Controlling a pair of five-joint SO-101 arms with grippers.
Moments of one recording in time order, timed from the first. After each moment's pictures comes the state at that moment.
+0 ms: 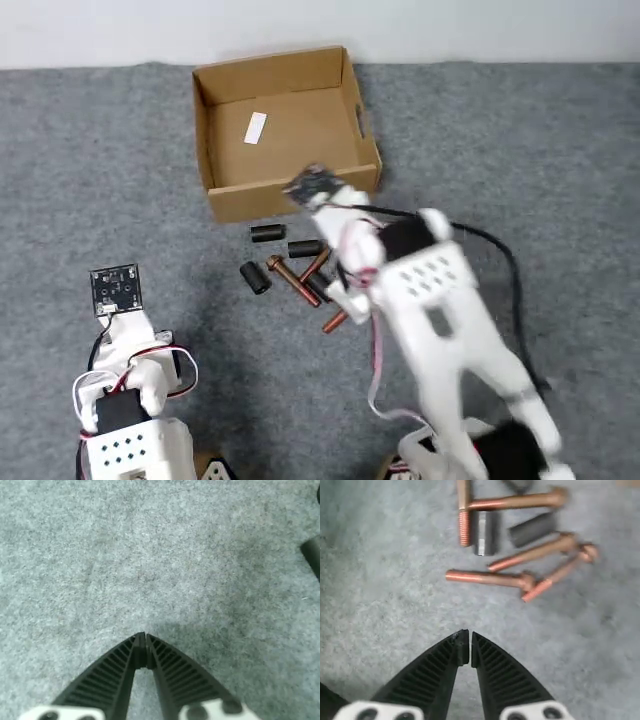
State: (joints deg) left arm -21.1 -85.0 93.6 61.2 3.4; right arm -29.2 -14.6 17.1 87.7 20.7
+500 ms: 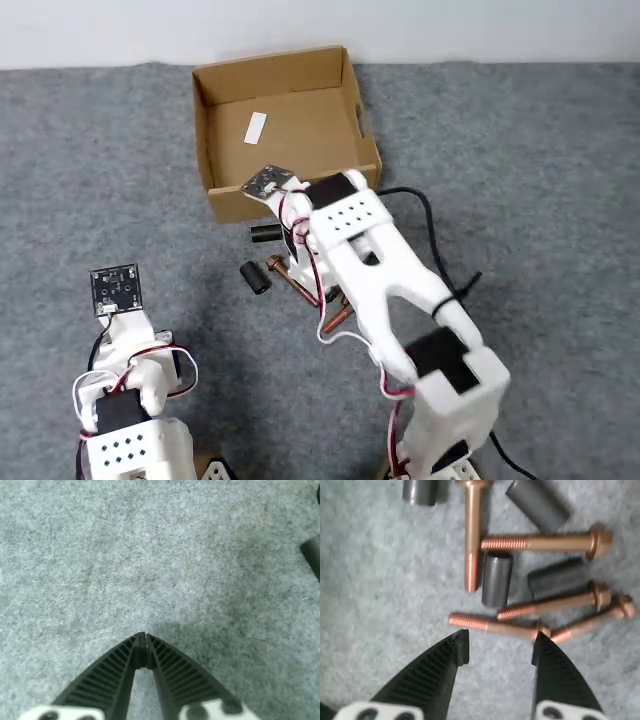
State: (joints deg) left arm -21.1 -85.0 93.6 61.2 3.4; right arm -31.9 16.4 -4.7 87.7 18.4
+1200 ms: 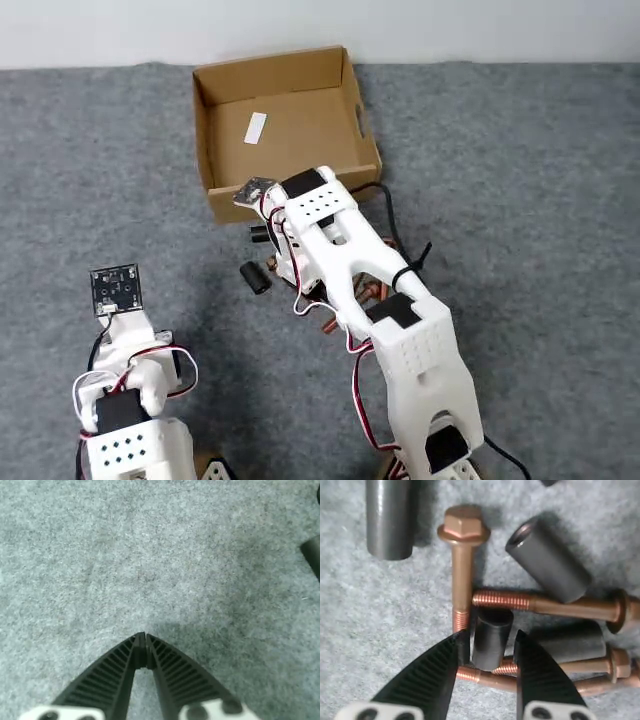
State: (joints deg) left arm -21.1 -85.0 93.6 61.2 3.4; right arm -32.4 39.5 -23.1 90.5 20.4
